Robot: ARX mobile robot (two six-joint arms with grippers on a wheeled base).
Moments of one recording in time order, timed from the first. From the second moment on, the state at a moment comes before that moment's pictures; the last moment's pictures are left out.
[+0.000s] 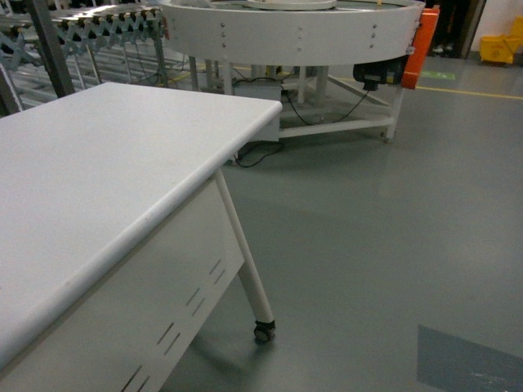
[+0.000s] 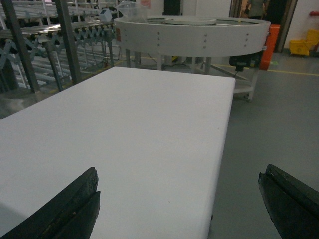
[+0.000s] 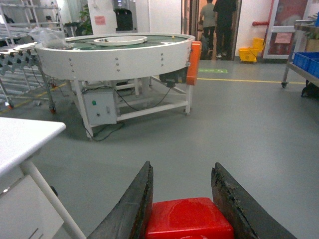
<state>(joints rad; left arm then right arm) 0.00 0.01 0.01 0.00 0.00 0.00 0.01 0.66 0.34 0.38 0.15 0.06</state>
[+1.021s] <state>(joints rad) 0.00 0.01 0.01 0.00 0.00 0.00 0.01 0.66 0.34 0.38 0.15 0.06</state>
